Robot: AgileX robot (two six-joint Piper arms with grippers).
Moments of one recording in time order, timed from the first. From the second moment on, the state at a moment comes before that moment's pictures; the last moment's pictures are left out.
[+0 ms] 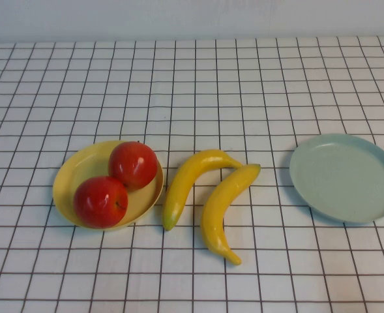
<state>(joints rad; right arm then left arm) 0.00 -0.01 0.03 1.24 0.19 -0.14 -0.11 -0.01 0.02 0.05 0.38 0.11</state>
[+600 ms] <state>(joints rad) 0.00 0.69 -0.54 0.65 0.76 -0.36 -0.11 -0.01 0.02 0.05 0.38 0.11</state>
